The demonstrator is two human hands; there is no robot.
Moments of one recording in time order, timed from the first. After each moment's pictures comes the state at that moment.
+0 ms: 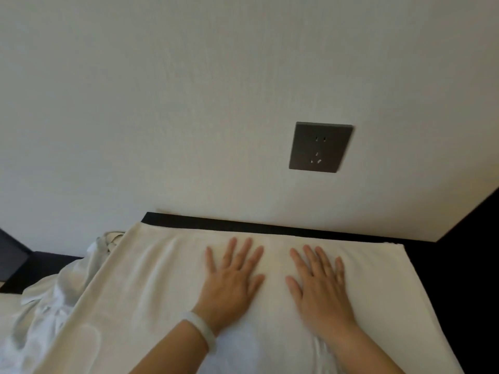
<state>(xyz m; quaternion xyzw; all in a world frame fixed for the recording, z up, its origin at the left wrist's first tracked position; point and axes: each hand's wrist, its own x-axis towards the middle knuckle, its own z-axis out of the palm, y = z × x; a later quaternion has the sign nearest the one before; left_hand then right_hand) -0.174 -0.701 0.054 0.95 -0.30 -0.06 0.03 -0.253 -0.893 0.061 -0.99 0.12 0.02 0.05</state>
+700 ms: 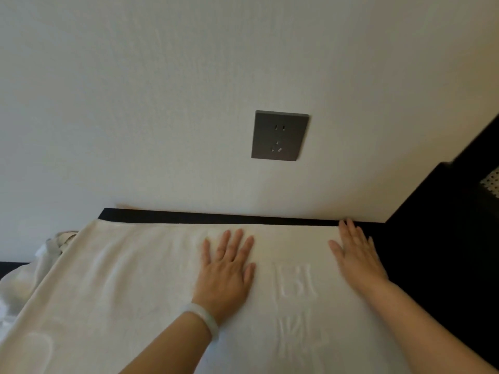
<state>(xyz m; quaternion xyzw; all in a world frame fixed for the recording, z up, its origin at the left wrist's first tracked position) -0.194 -0.753 0.051 0.95 -0.31 -0.03 0.04 -0.272 -1.039 0.075 -0.96 0.29 0.06 0.05</state>
